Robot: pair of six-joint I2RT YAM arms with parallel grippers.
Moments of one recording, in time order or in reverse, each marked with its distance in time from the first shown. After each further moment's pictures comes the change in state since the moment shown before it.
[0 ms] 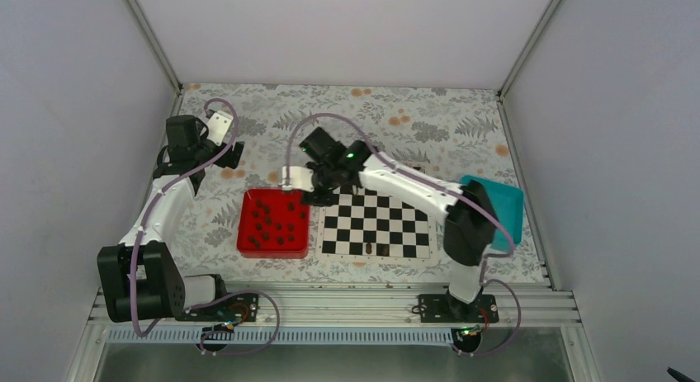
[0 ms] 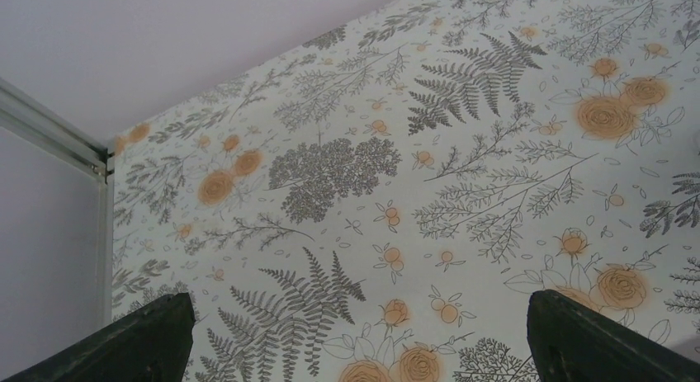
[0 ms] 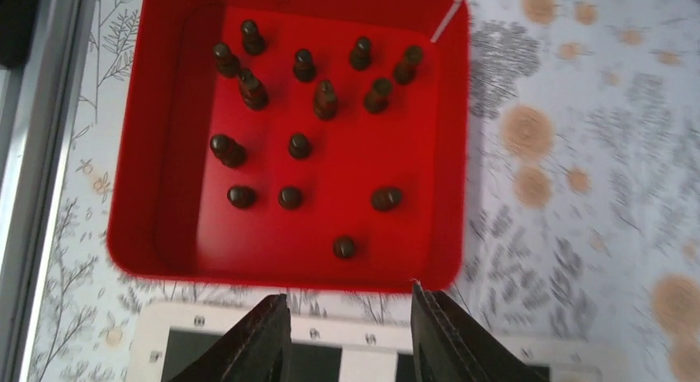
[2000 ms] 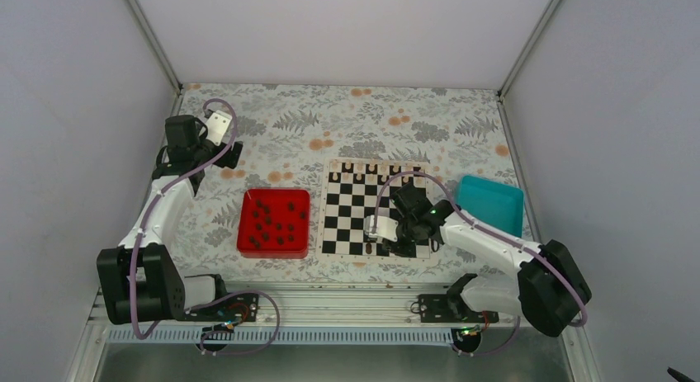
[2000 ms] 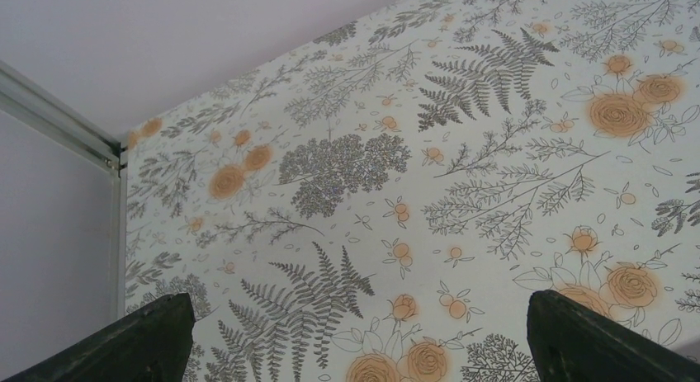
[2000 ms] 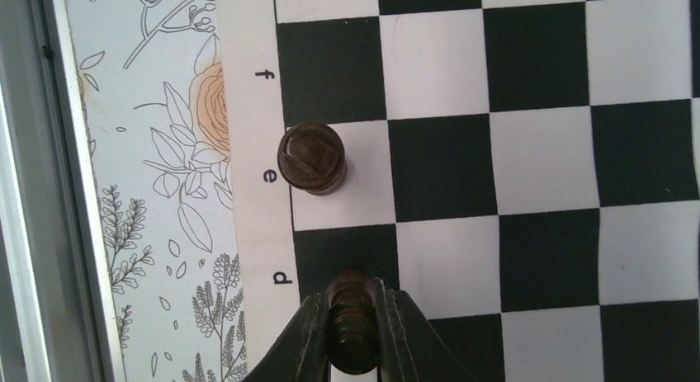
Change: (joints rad) left arm 0.000 -0.014 0.002 -0.011 -0.022 -0.001; right arm -0.237 -0.593 -0.959 0.143 0.026 -0.049
